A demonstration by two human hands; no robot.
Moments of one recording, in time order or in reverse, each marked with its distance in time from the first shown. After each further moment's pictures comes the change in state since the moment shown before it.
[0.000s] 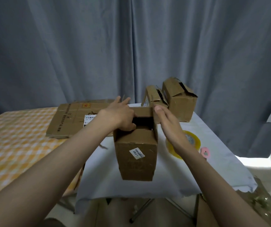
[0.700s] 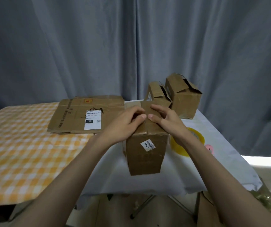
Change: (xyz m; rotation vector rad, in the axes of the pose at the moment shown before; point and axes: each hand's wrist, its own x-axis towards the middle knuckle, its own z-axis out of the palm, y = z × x) left_hand -0.034 0.019 0.048 -0.967 0.473 0.075; right_hand 0.019 0.009 0.003 -0.111 -0.217 0.075
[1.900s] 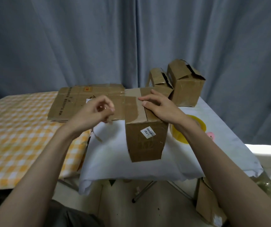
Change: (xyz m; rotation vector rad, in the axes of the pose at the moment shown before) left_hand -0.043 -0.044 -0.041 -0.339 0.073 -0.250; right_hand -0.003 -0.015 0.006 -0.161 -0.137 -0.046
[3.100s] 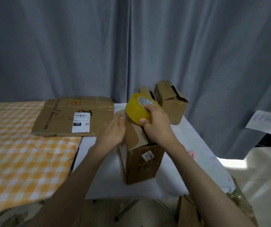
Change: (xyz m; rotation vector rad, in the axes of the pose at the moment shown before) left_hand 0.035 0.033 0.071 0.180 0.110 -0.165; right_hand -0.010 -0.040 -0.009 -0.341 0.317 0.020
